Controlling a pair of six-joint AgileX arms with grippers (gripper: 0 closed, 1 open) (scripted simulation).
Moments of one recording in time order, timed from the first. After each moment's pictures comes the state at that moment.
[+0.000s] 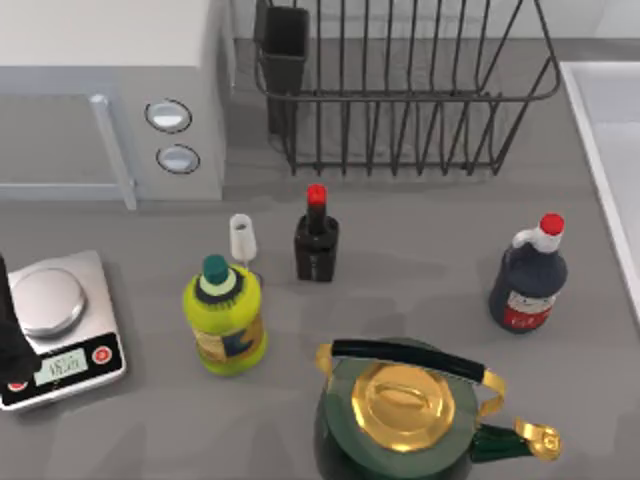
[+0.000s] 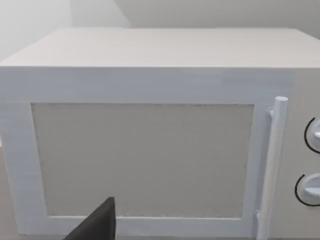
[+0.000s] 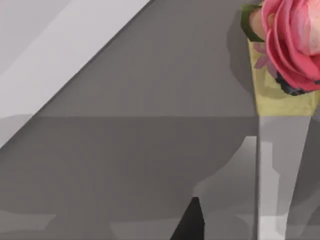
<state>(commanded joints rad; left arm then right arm) 0.00 0.00 0.00 0.00 0.00 0.00 -0.43 1.57 0.72 -0.67 0.01 0.33</state>
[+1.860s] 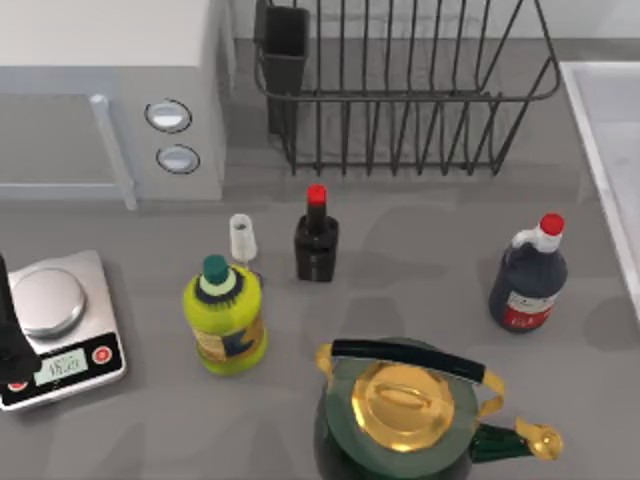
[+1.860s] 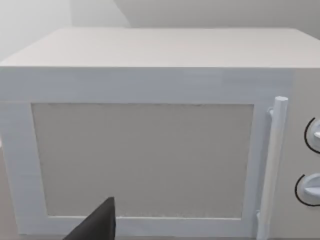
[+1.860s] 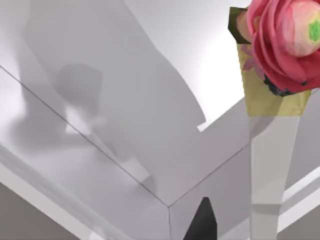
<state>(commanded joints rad) 0.00 0.00 0.00 0.00 0.00 0.00 -0.29 2.22 2.10 -1.49 0.02 0.49</state>
